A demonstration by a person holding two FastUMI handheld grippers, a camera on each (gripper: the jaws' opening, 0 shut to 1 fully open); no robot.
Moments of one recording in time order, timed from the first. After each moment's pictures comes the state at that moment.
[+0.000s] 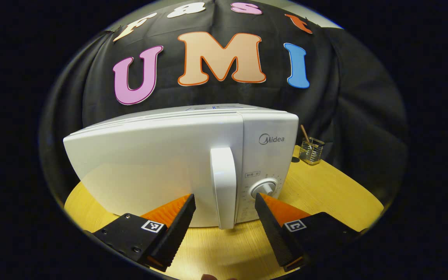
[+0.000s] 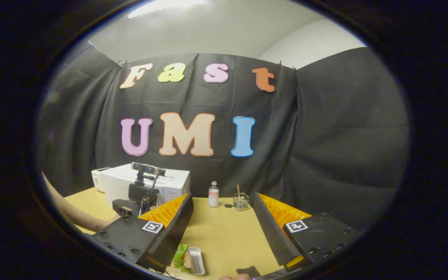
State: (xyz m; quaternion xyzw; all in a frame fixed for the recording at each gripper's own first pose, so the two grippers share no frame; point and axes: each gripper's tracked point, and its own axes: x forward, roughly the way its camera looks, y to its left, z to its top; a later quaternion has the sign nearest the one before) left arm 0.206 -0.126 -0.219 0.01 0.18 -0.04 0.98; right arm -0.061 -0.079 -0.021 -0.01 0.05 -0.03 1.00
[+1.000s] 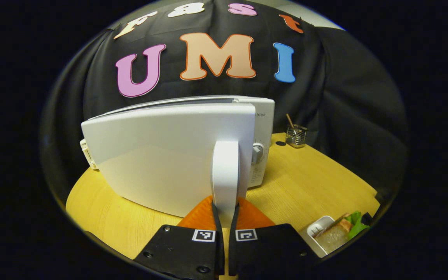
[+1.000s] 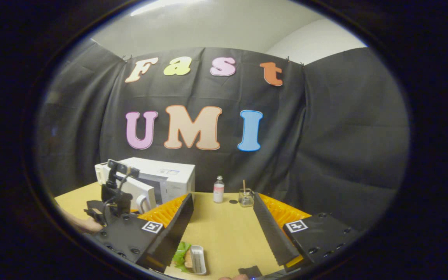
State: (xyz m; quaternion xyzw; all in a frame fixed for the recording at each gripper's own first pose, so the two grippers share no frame) left arm 0.079 -0.100 -0.228 -0.03 0.24 -0.09 0.97; right arm -0.045 -0.055 -0.042 -0.02 0.08 0.00 1.00
